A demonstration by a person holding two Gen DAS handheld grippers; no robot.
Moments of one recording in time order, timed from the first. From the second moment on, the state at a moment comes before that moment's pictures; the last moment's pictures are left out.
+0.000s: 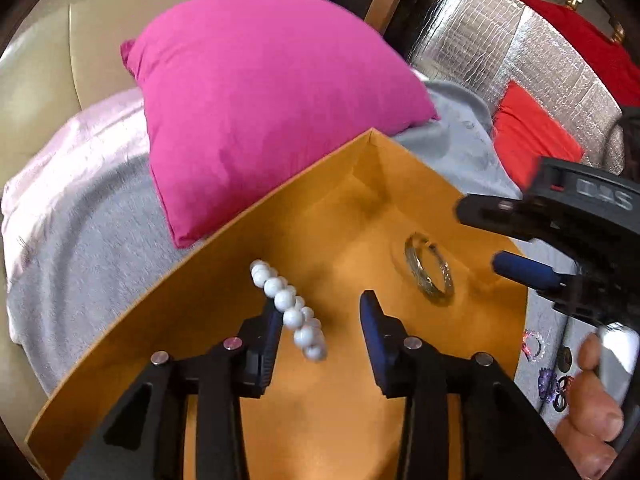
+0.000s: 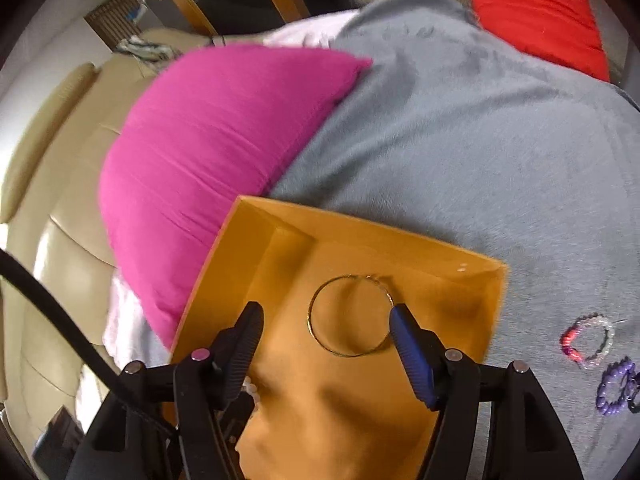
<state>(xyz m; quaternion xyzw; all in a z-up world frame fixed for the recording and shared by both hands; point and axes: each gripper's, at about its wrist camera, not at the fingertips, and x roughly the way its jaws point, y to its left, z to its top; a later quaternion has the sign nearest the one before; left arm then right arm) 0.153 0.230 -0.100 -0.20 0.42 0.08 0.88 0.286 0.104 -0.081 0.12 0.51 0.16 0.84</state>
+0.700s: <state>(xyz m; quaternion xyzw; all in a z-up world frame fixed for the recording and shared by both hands) 0.116 0.104 -0.021 -0.03 0.27 0.03 0.96 0.120 -0.121 -0.035 0.16 0.36 0.06 0.92</state>
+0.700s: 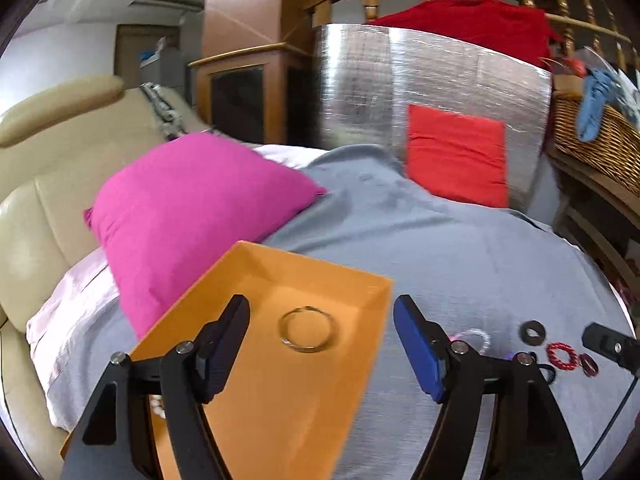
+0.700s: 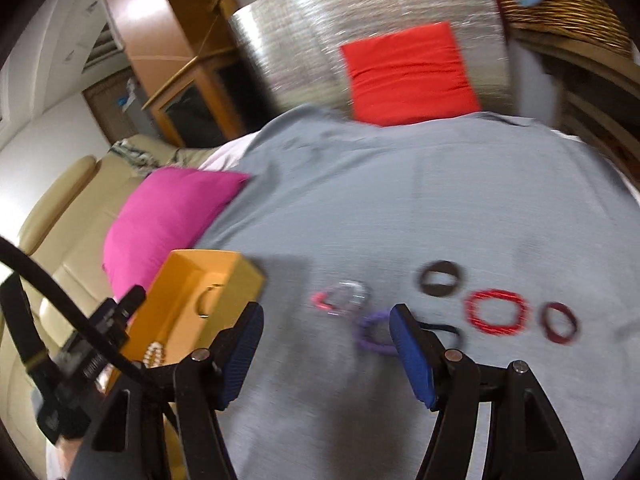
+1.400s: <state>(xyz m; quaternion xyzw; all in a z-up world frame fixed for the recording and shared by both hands) 0.111 0.005 -0.043 0.05 0.29 -0.03 0.95 0.080 -0.211 -0.086 0.24 0.38 0.00 0.89</state>
